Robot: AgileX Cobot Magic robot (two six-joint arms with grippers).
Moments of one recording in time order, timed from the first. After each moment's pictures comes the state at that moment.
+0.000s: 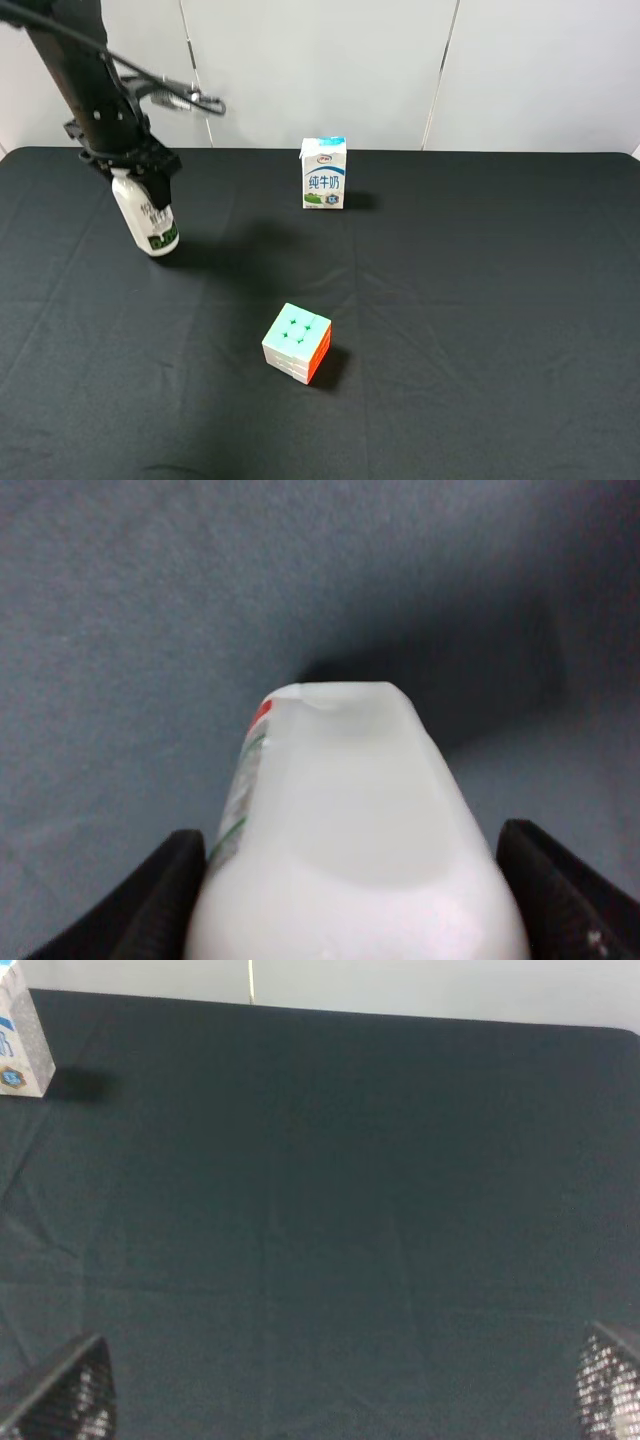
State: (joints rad) left arm -0.24 1.95 -1.49 -0.04 0.99 0.28; right arm 0.09 0.00 -0.50 -0.03 1.02 -0.01
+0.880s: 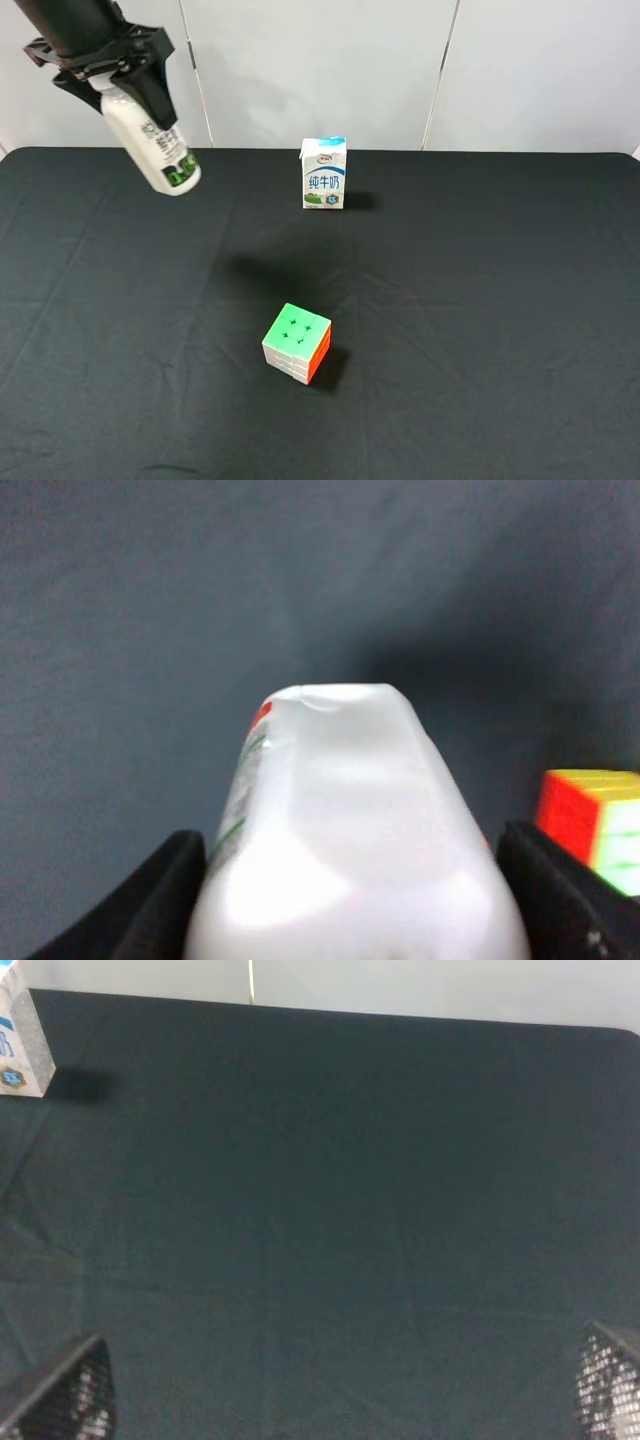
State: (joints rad) left arm -0.24 1.77 -1.60 -0.27 1.16 0.19; right arm 0.09 0.00 -0.50 -0.03 1.02 -0.01
